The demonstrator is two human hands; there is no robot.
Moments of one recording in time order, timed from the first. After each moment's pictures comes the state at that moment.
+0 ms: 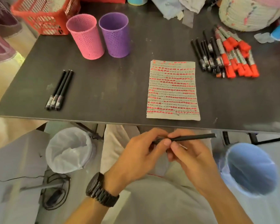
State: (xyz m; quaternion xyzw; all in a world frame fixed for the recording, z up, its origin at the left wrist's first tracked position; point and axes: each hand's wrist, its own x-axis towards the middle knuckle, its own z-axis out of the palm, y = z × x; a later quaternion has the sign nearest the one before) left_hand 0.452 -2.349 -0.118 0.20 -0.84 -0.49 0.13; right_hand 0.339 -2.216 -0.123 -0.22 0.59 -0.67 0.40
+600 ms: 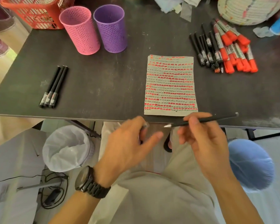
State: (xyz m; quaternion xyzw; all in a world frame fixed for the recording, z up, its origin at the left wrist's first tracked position) left_hand 0.456 -2.367 -0.124 0.28 -0.89 -0.30 0.17; right_hand 0.317 -2.225 -0.104 -0.21 0.61 -0.71 0.28
